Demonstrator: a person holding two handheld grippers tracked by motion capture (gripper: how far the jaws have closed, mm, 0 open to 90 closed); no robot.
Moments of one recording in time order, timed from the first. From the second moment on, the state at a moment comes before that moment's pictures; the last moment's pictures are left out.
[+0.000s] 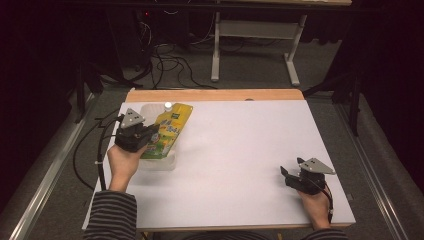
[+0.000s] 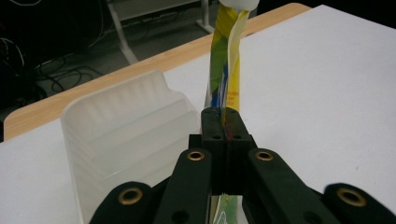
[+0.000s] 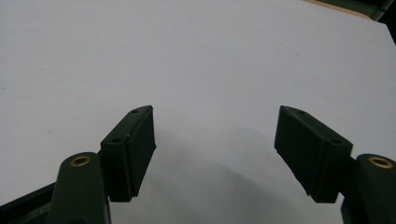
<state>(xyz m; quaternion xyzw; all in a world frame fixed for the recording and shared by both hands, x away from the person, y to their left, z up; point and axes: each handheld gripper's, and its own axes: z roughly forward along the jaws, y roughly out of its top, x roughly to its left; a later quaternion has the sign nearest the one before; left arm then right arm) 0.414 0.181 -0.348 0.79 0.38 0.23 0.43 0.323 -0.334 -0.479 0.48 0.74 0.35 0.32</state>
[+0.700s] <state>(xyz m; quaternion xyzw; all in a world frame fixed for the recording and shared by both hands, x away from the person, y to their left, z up) 0.407 0.183 -0.346 0.80 0.39 0.23 0.39 0.323 -0.334 -0.479 0.48 0.74 0.35 0.32</state>
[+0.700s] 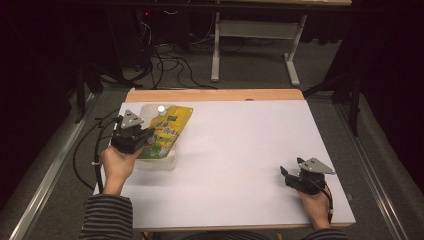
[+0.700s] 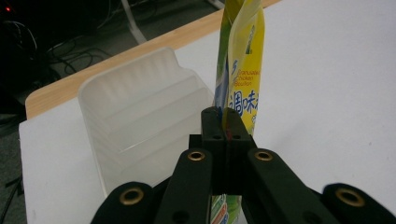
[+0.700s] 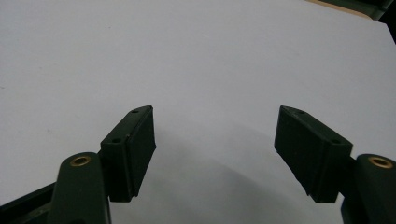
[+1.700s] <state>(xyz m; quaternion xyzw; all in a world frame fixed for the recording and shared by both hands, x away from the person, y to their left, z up) 0.393 0.208 -0.369 0.77 0.42 0.23 0.42 0.323 -0.333 -0.479 0.48 0.74 0.35 0.32</state>
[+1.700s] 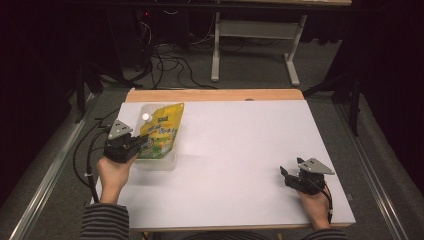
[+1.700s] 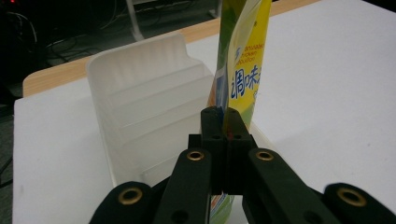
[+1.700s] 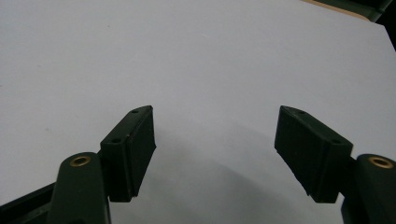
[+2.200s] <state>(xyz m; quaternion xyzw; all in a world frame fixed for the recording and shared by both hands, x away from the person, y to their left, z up) 0.389 0.219 -0.384 0.76 0.44 0.23 0.42 0.323 -0.333 -0.479 0.48 0.74 0.35 0.32</state>
